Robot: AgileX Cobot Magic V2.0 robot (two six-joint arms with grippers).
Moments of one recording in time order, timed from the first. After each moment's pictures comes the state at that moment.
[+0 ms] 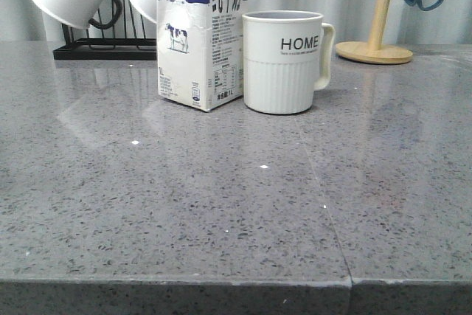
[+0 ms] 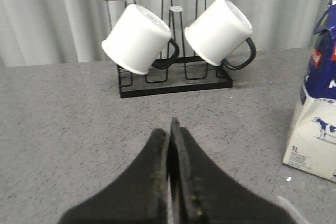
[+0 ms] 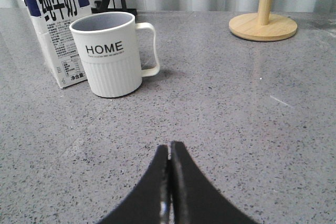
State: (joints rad) left arm -0.18 0.70 -0.55 -0.11 0.09 0.10; right arm 0.34 0.19 -0.15 -0.10 0.15 0.19
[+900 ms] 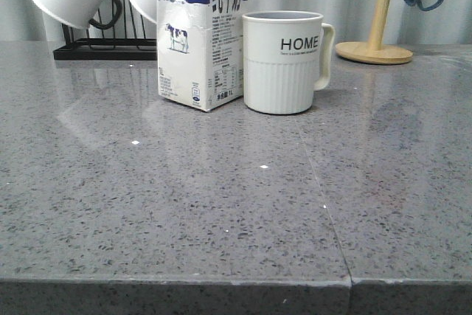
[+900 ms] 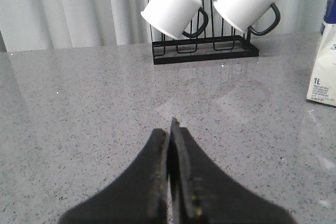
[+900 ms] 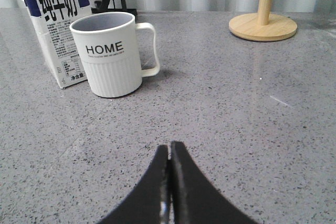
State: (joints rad) left arm -0.09 0.11 -0.15 -0.06 0.18 0.10; right arm 0.34 0.19 -0.15 -0.10 0.15 0.19
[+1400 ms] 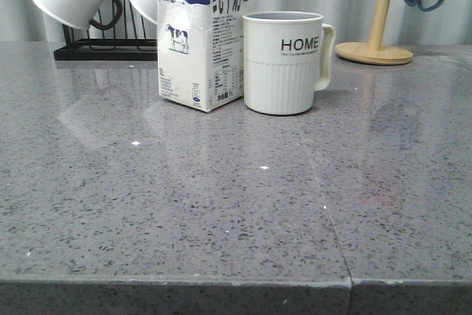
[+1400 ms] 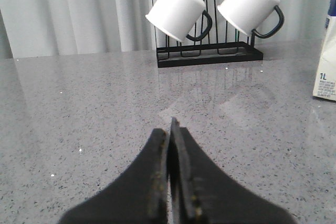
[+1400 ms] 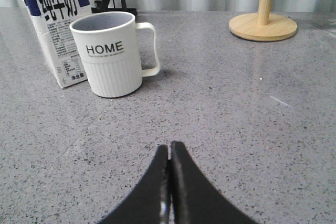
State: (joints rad) left arm -0.09 0.00 -0.01 -0.06 0.09 0.10; right arm 0.34 0.19 -0.15 -0.10 0.15 0.19
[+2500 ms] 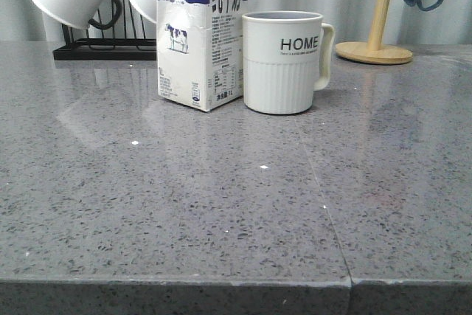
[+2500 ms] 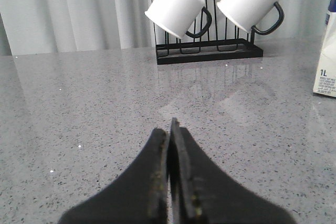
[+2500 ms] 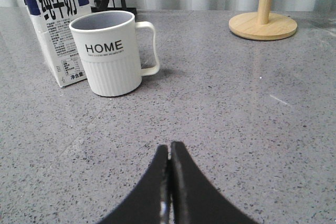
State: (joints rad) left arm -0.09 0.00 -0.01 -0.06 0.10 0.10; right arm 0.34 0.19 -0.15 -0.10 0.16 0.19
